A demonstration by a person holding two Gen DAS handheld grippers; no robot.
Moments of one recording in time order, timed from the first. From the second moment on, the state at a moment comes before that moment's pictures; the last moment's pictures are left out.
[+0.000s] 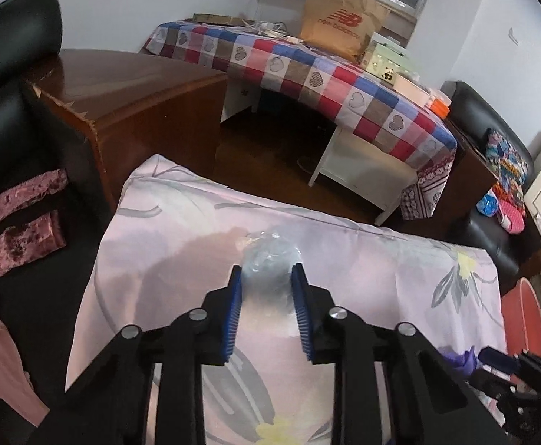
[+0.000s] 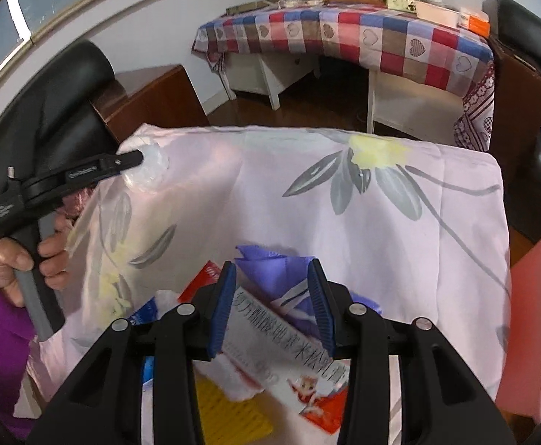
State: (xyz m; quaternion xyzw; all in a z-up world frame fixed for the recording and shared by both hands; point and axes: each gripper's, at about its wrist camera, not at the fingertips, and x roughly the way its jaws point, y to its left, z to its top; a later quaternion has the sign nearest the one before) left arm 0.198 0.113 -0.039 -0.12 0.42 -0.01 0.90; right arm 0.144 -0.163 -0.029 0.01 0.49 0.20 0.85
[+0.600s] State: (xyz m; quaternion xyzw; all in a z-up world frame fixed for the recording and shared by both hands) left arm 0.196 0.106 -0.039 -0.11 0.42 -0.01 0.90; right arm 0.146 -0.169 -0.037 -0.01 0.49 0.21 0.85
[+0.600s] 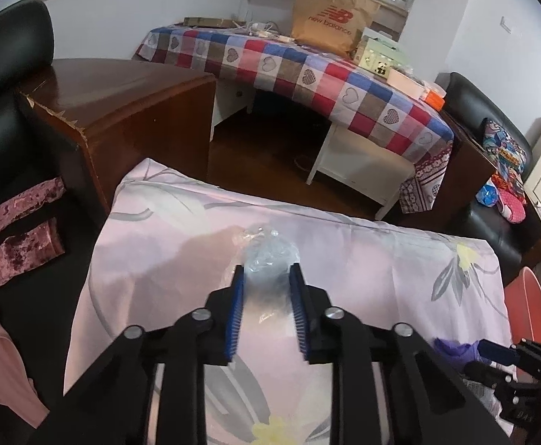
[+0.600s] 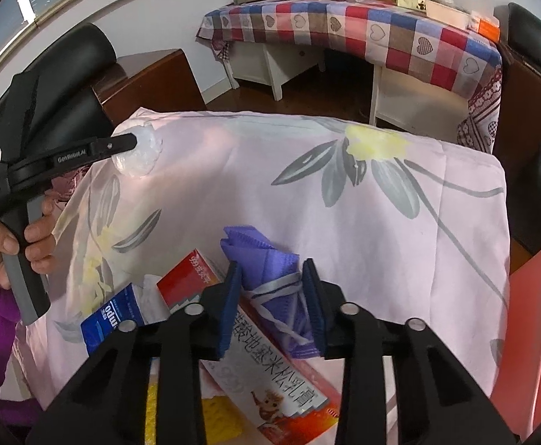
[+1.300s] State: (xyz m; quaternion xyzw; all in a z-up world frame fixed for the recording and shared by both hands) left arm 0.126 0.107 -0.001 -0.14 0.37 -0.05 0.92; right arm 0.166 -0.166 -0.042 0.00 0.51 0.26 0.82
